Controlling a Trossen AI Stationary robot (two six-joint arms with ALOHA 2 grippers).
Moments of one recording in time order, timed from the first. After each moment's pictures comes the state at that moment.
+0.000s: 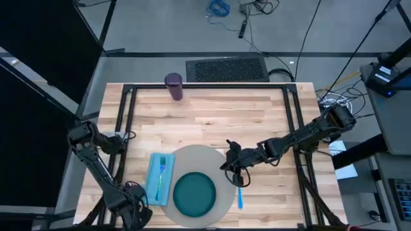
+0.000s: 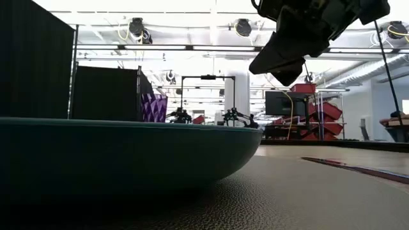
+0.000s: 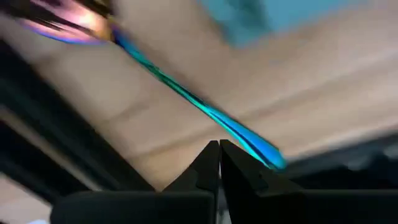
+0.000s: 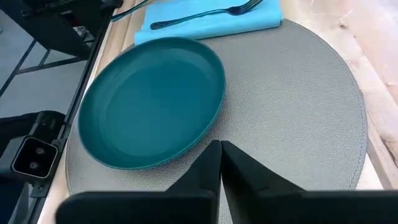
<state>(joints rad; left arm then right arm) -1.06 1.70 1.05 -0.86 0.25 -2.20 0.33 1.52 0.80 0.10 0.10 0.41</state>
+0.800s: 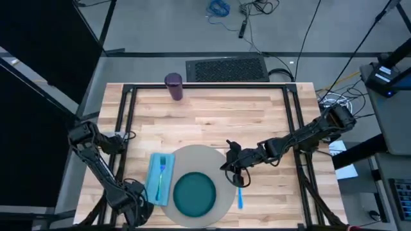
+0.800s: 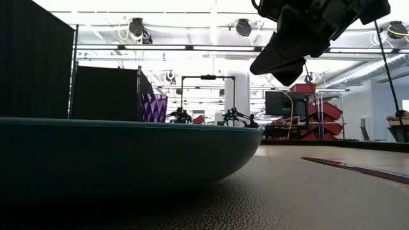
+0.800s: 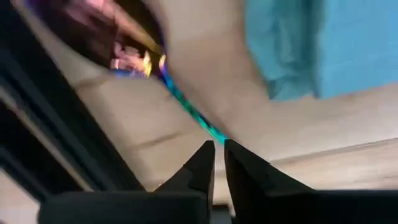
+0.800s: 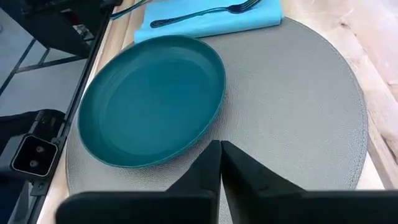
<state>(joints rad) -1.04 1.70 1.00 -0.81 0.29 -2.31 0.34 1.52 0.80 0.09 0.10 0.41</state>
